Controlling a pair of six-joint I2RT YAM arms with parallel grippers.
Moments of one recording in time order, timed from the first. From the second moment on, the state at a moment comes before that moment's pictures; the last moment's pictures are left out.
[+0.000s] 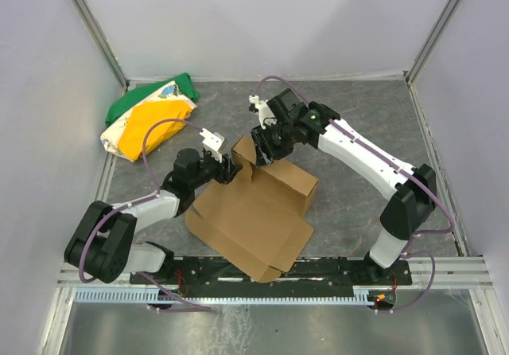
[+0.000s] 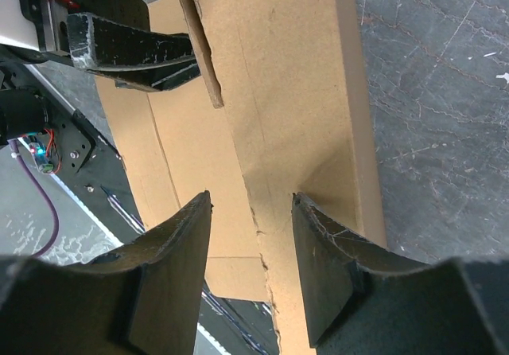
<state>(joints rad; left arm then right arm) -0.42 1.32 0.44 0.58 0.35 -0.03 0.73 1.72 1.65 -0.89 -0.29 0.20</state>
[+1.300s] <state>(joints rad) -0.59 1.52 0.52 0.73 -0.11 -0.32 0.64 1.75 1.68 -0.90 -0.50 0.27</state>
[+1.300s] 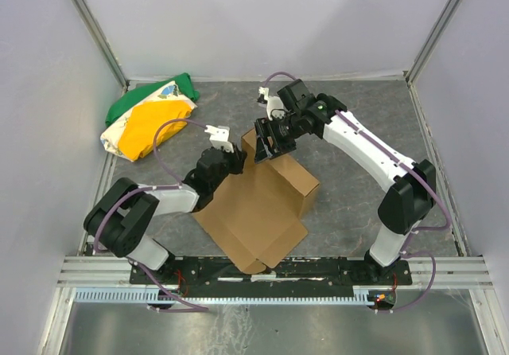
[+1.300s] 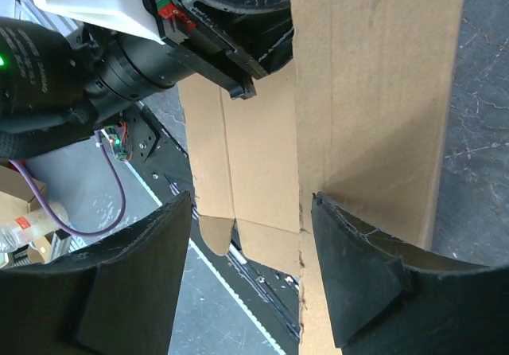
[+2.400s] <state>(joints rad) -0.84 1.67 0.85 0.30 -0.81 -0.46 0.63 1.46 1.24 -0.70 0.10 0.39</state>
